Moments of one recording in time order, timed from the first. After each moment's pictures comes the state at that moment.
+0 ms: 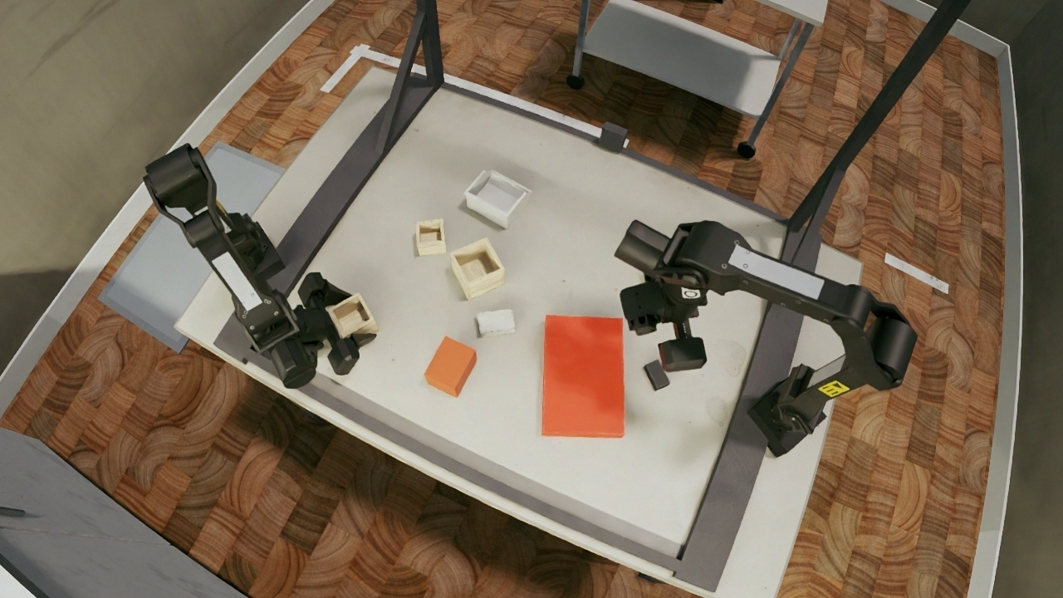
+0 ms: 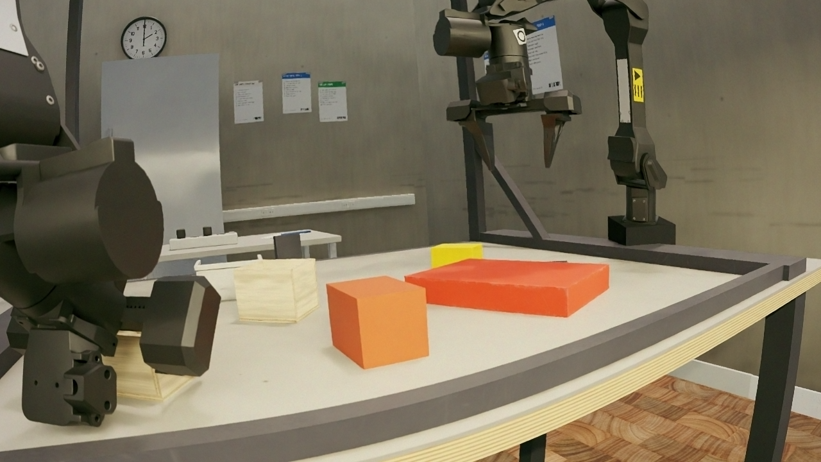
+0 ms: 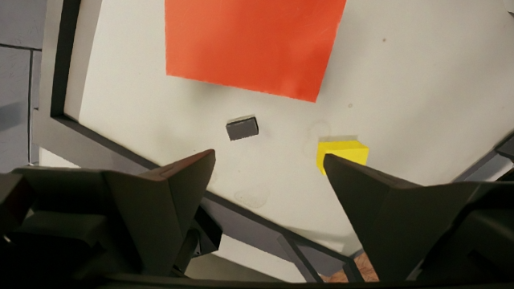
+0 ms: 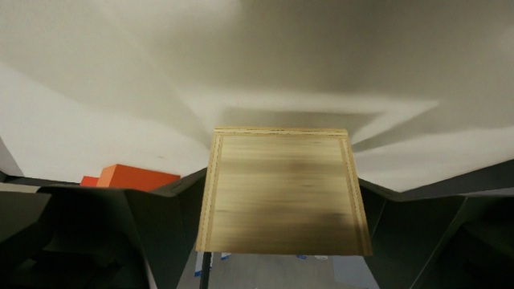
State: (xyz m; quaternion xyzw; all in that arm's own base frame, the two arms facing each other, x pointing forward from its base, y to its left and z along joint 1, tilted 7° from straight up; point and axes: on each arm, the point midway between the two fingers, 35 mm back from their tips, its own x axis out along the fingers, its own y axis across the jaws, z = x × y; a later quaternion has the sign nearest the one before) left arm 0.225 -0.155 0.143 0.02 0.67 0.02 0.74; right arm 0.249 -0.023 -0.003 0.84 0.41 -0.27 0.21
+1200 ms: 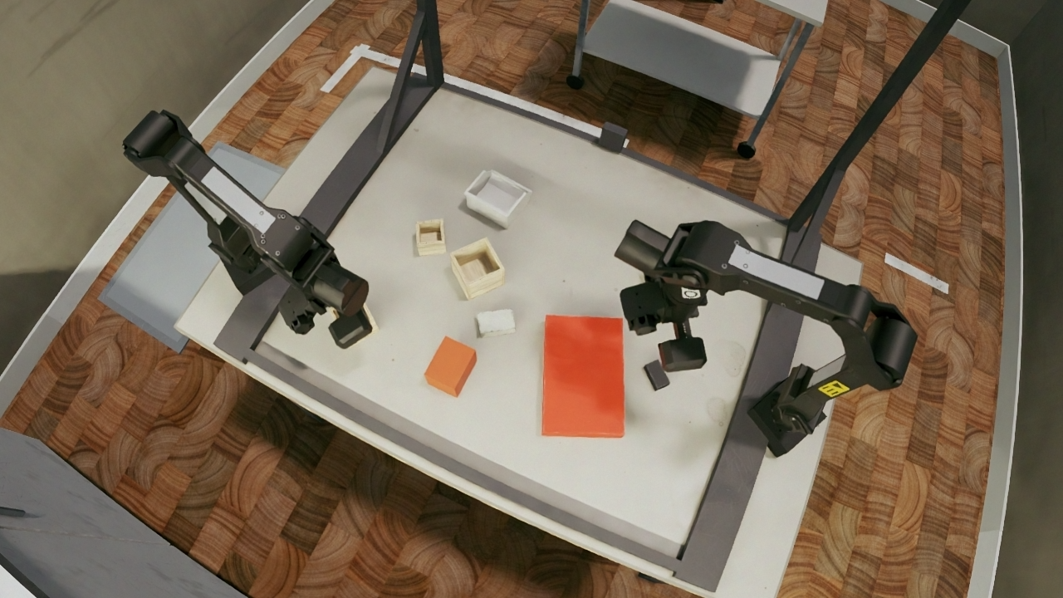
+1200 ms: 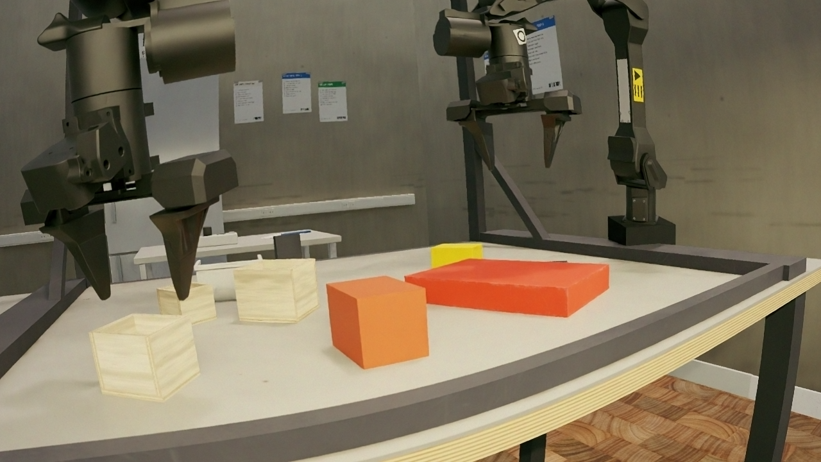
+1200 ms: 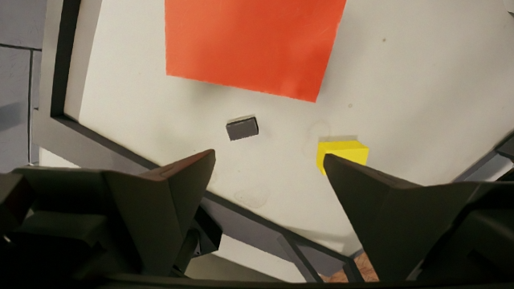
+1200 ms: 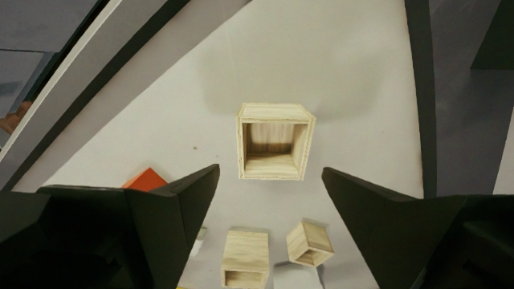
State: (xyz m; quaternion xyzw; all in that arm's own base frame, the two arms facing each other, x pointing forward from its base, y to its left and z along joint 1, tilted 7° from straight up) left arm 0.225 -0.155 0.143 0.02 0.67 0.02 0.74; right arm 0.247 -0.016 0.068 0.70 0.31 -0.54 0.34
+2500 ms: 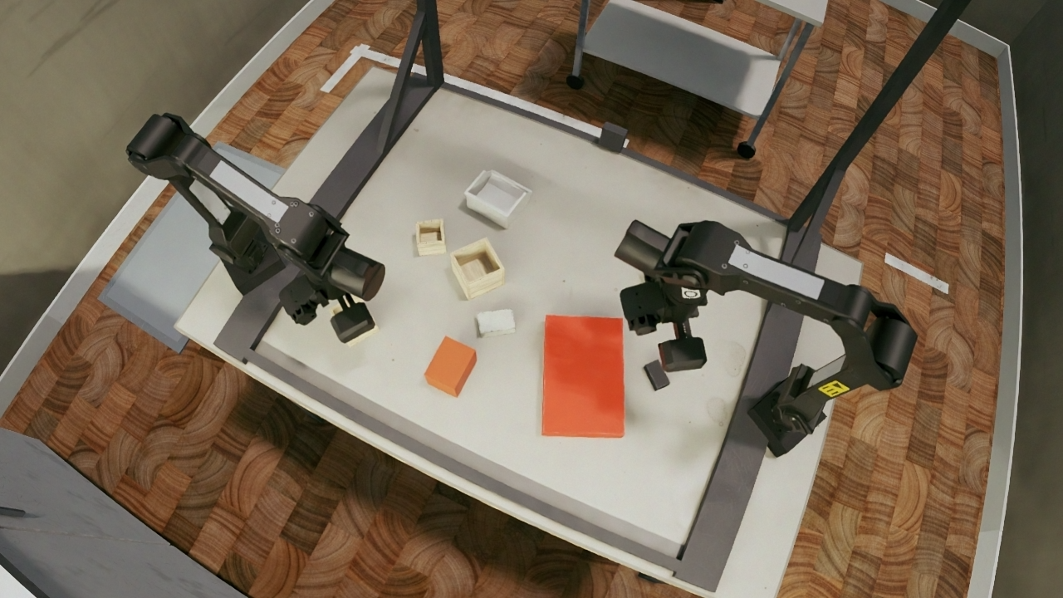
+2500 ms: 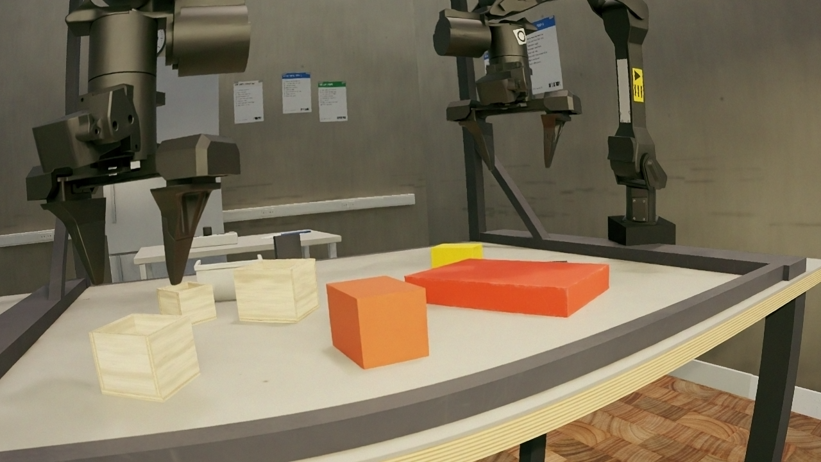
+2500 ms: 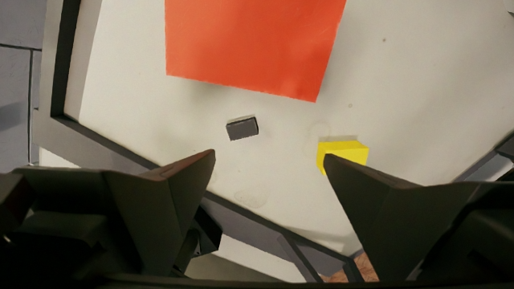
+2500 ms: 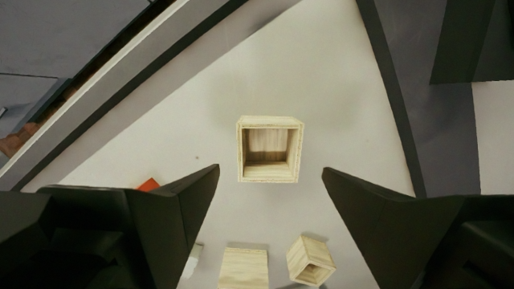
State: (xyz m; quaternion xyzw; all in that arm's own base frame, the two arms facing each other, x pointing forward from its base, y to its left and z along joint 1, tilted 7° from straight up) left arm 0.225 -0.155 0.143 0.02 0.67 0.02 0.74; right arm 0.244 -0.014 0.081 0.65 0.29 -0.60 0.36
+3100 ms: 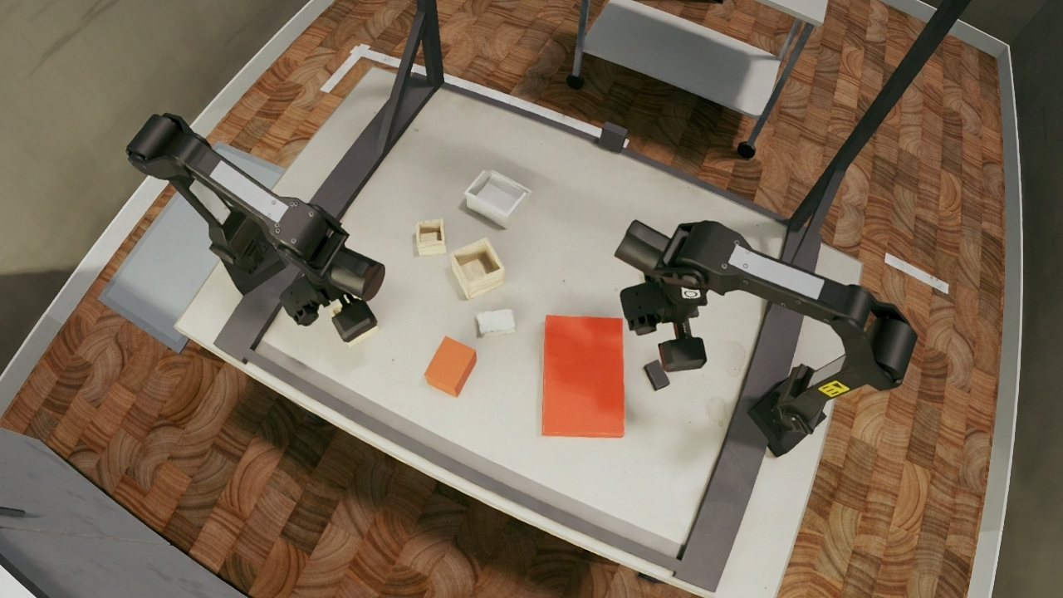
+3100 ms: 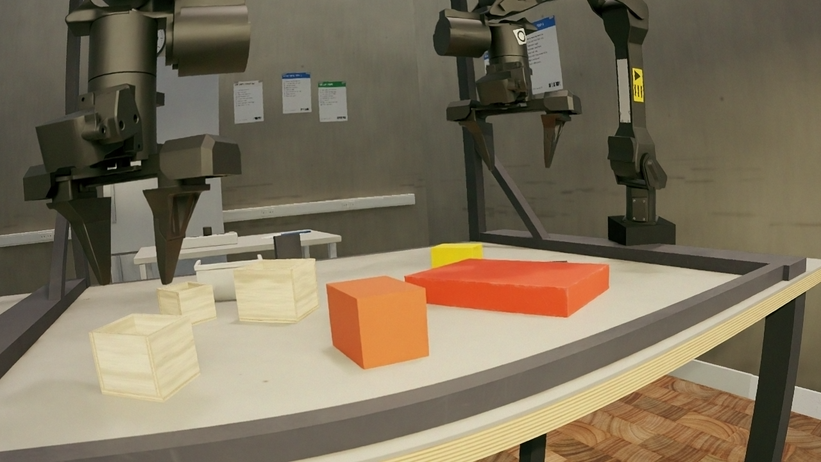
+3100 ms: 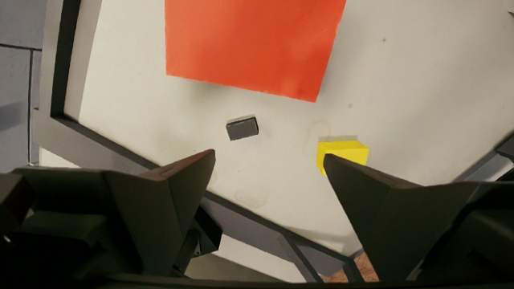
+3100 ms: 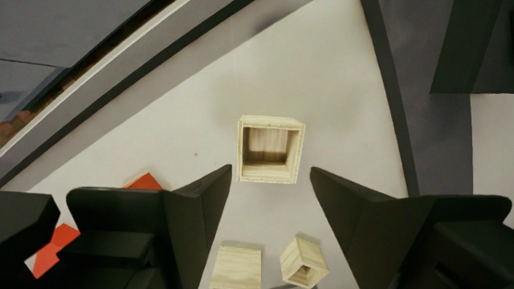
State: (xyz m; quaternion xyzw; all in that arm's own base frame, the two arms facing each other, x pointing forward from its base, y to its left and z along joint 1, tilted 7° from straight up) left arm 0.225 -0.155 0.143 0.02 0.67 0.02 0.74; right arm 0.244 -0.014 0.081 0.64 0.31 -0.59 0.38
